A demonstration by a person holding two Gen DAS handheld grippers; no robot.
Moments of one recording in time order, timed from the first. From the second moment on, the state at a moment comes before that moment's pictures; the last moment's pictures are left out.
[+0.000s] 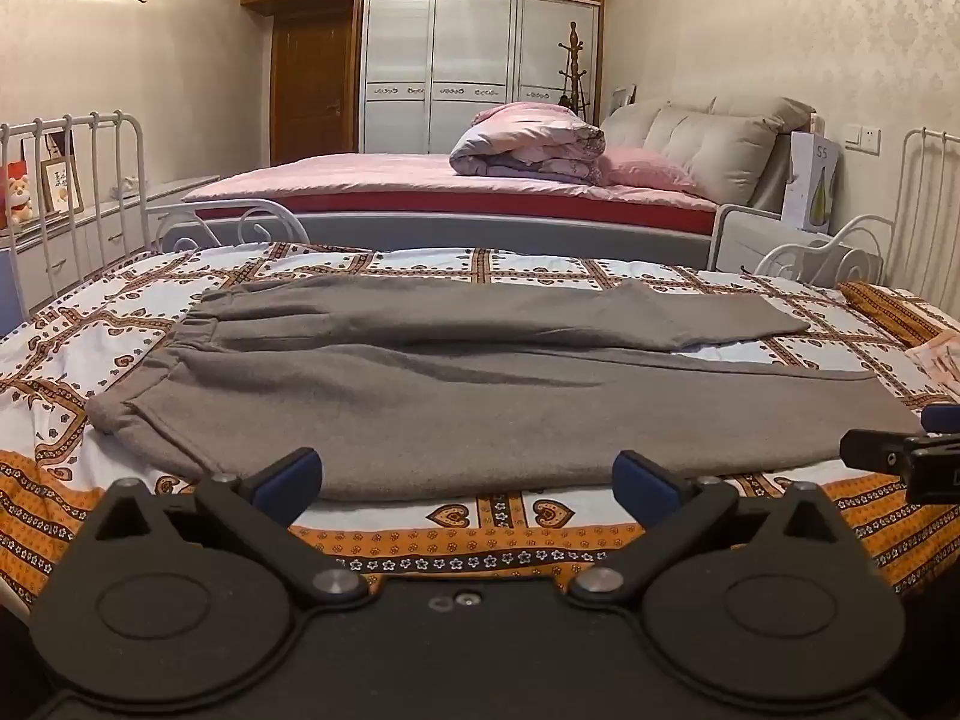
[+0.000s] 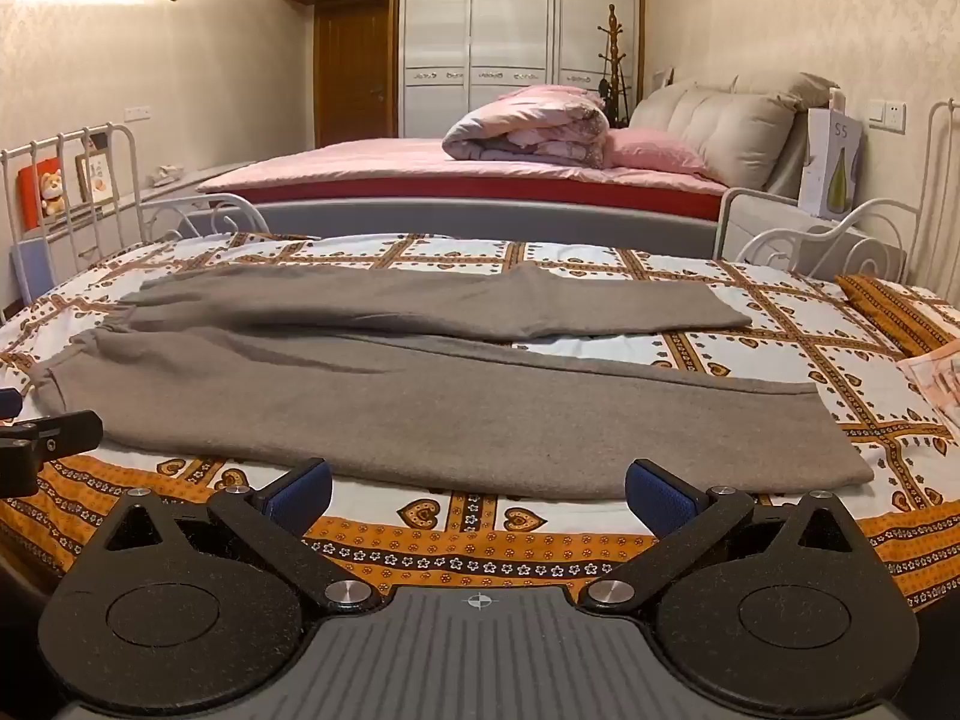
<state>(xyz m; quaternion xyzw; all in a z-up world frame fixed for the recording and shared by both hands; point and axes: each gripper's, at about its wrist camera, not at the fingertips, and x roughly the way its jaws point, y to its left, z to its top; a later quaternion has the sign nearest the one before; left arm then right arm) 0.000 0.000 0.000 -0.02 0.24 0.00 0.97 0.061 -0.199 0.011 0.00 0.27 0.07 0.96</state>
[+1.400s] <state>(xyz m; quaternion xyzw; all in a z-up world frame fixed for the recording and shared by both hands) 0.000 0.001 -0.002 -0.01 0.25 0.00 0.97 0.062 -0.200 0.012 0.00 0.27 0.07 0.96</state>
